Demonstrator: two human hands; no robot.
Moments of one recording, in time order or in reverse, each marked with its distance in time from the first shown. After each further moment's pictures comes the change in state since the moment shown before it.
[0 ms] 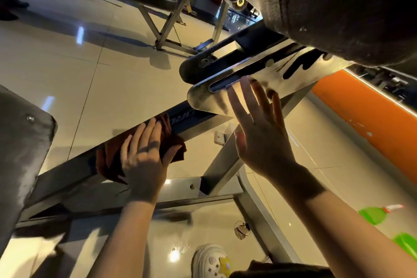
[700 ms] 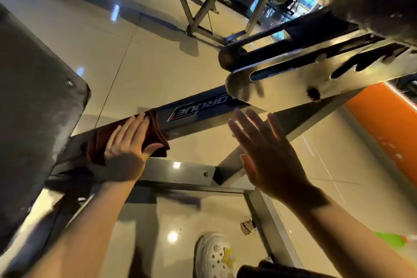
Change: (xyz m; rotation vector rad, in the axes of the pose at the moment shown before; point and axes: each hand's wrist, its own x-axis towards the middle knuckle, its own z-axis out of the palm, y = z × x) left_hand -0.031 -0.087 -0.014 0.116 -0.056 0.060; right_hand -0.029 -0.021 0.013 0.125 -0.132 -0.335
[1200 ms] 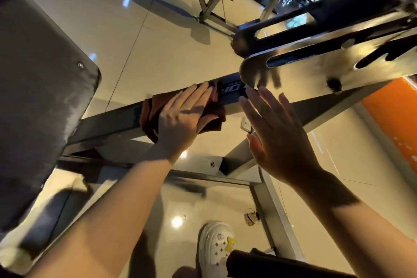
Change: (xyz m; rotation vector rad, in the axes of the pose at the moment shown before) left_hand 0.057 0.078 0.004 -0.160 0.101 0.159; right_hand 0.017 0.006 0.003 0.052 0.053 -0.017
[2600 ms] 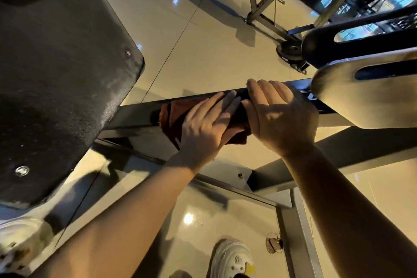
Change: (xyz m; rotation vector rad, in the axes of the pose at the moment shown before) left_hand -0.022 -0.014 -0.003 0.027 0.001 -0.119; right_hand 0.093 -0.022 0.069 -0.186 0.368 -0.175
